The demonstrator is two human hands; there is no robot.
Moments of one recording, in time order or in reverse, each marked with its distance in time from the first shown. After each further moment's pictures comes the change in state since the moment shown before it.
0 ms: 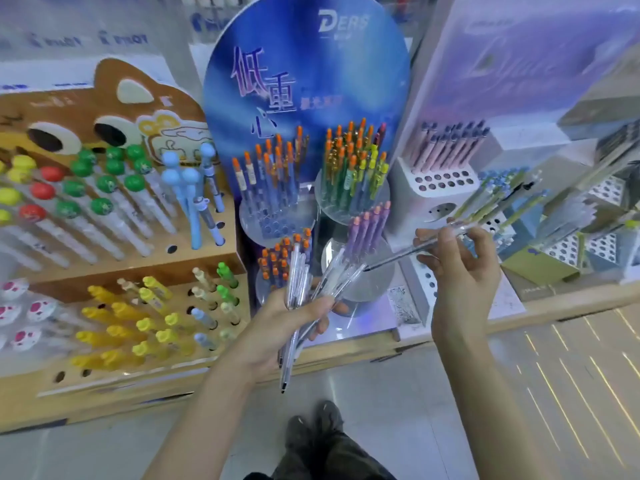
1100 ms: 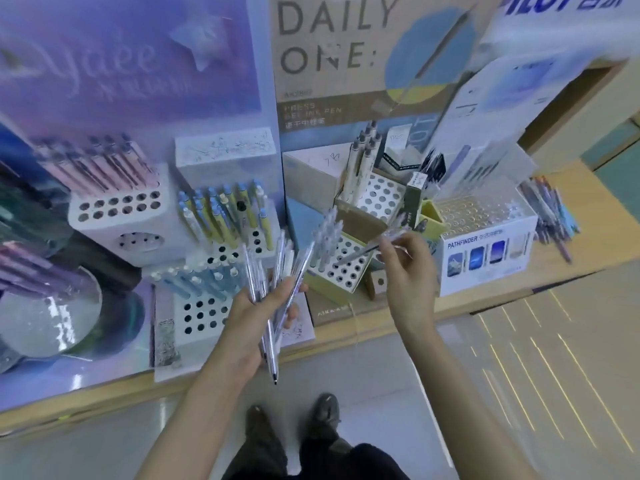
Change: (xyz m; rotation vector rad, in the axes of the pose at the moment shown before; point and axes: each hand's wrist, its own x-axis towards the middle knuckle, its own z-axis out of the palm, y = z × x) left_hand 0.189 -0.049 0.358 -0.218 0.301 -0.025; right_hand 0.266 -0.005 -0.310 -0.428 -0.162 -0.110
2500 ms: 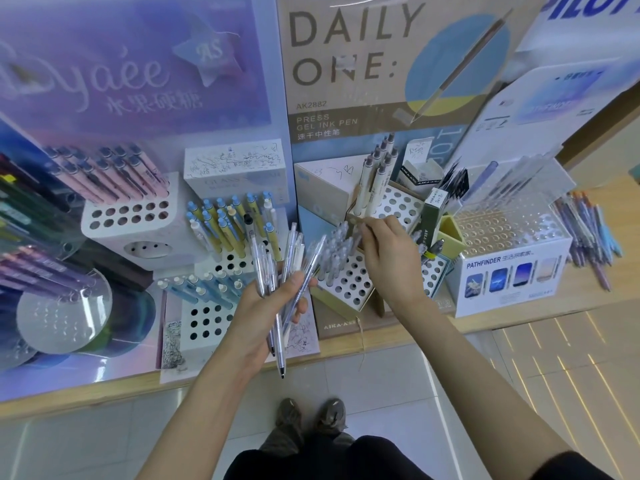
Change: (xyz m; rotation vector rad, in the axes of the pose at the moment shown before) left_hand 0.017 0.017 0.017 0.035 0.019 0.053; right_hand 0.066 0.023 0.034 -0.588 -0.190 -0.482
